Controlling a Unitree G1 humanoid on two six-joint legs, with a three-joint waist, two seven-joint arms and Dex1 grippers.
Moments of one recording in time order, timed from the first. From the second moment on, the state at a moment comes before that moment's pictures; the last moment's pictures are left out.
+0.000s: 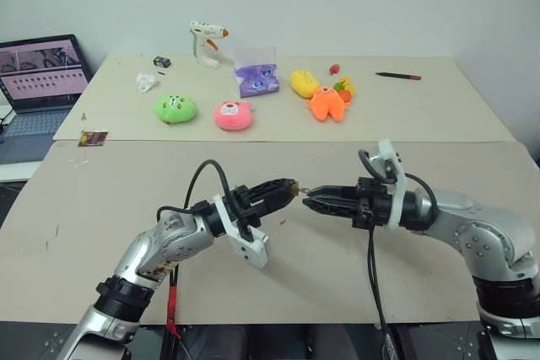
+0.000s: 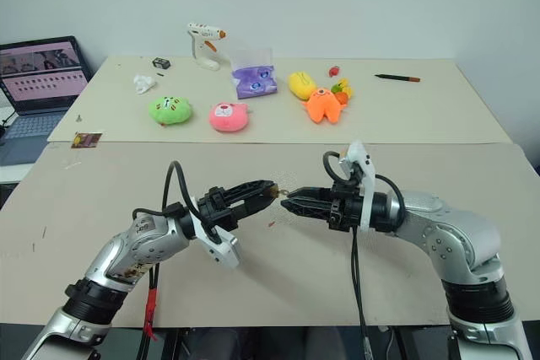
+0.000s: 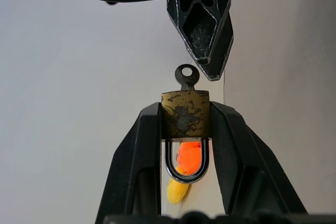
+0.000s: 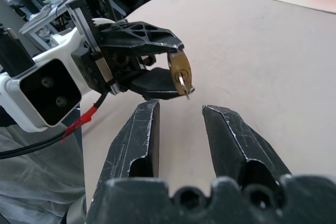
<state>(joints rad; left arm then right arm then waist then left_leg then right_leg) -0.32 0.52 -0.25 -0.10 0.60 -0.74 -0.31 -0.36 -0.68 -0.05 -0.39 0.92 0.96 0.81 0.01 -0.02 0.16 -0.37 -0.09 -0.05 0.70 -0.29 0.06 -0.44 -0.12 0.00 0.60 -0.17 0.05</state>
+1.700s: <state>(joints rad) -0.32 0.51 -0.26 -0.10 0.59 -0.72 -0.33 -0.42 -0.66 -0.06 -0.38 0.95 0.95 0.79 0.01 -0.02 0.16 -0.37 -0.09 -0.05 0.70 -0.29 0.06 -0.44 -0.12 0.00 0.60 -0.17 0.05</state>
